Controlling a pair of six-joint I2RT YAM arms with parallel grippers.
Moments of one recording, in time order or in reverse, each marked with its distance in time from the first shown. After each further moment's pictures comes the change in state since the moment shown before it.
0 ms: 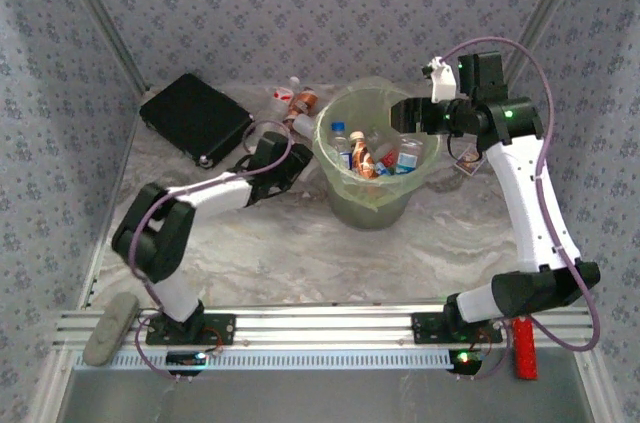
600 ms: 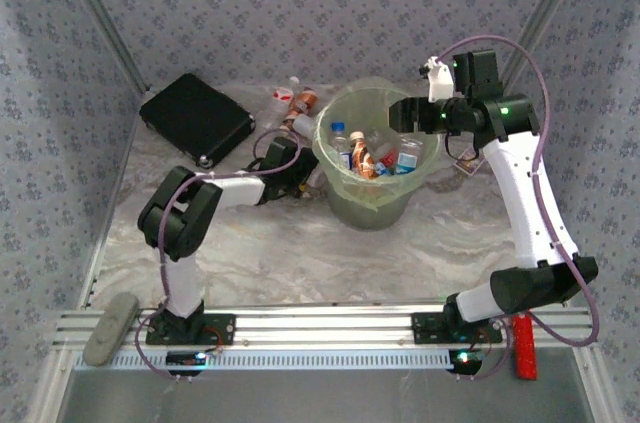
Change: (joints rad) left arm 0.001 0.240 0.053 0.119 0.090 -0.165; right arm 0.015 0.026 0.019 -0.027 0.064 -0.006
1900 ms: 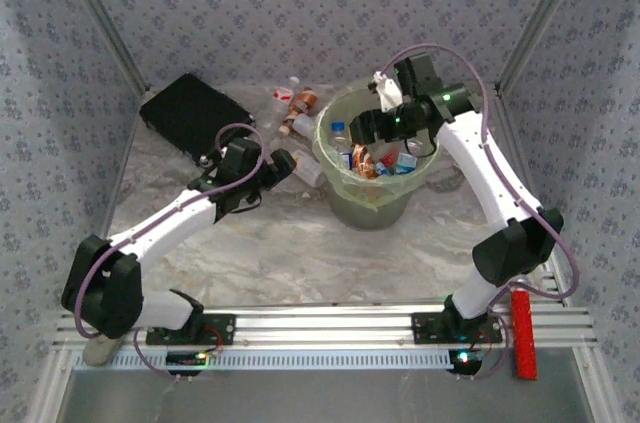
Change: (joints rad) left arm 0.042 -0.563 -0.162 -0.401 -0.094 0.377; right arm 0.170 0.201 0.054 -0.005 -0.009 -0.003
